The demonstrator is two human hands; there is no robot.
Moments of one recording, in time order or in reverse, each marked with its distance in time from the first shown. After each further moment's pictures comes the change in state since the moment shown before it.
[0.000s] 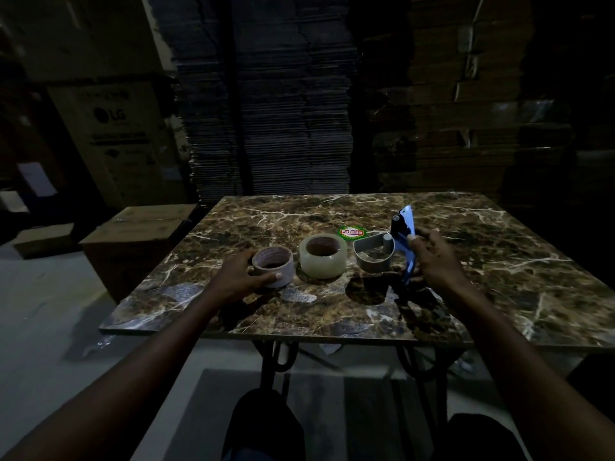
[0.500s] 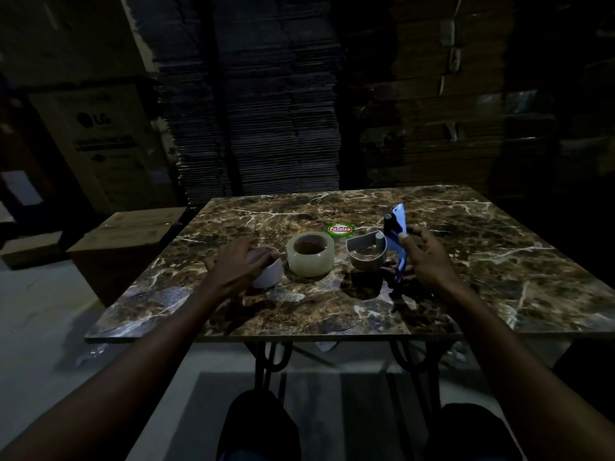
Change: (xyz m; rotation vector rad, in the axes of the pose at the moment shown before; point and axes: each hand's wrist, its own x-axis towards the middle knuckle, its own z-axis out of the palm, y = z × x) left_hand 0.016 0.024 0.006 0.236 0.041 -0.017; right_hand -0.003 0.006 -0.010 0.026 0.024 0.012
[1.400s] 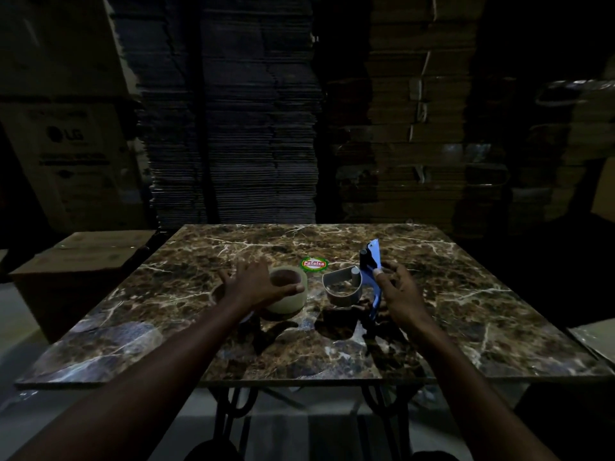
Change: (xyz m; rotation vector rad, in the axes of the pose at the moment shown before) left_hand 0.027 0.092 0.027 0.210 -0.144 -0.044; right_hand 0.004 -0.004 -0.004 -0.025 0.041 0.016
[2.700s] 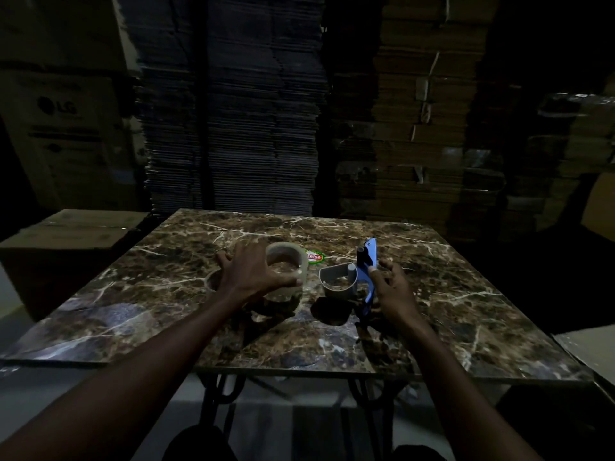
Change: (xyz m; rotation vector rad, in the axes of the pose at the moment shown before) left_hand 0.006 -0.006 0.010 -0.115 0.249 0.118; right_hand 0.007 0.009 0.008 -0.007 0.004 0.045
